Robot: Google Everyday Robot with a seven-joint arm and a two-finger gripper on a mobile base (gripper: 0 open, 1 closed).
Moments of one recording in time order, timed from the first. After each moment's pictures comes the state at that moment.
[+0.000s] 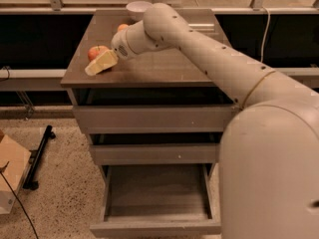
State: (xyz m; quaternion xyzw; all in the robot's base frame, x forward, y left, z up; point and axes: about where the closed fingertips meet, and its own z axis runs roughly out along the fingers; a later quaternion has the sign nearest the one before) arm 0.762 0.160 0.866 -0.50 0.71 0.24 0.44
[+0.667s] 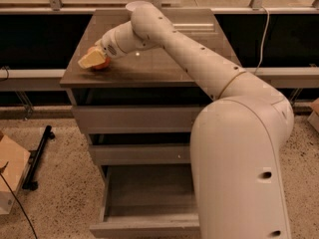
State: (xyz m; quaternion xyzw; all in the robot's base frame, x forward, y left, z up) arm 0.784 0.203 0.852 -0.51 0.69 0.27 0.43
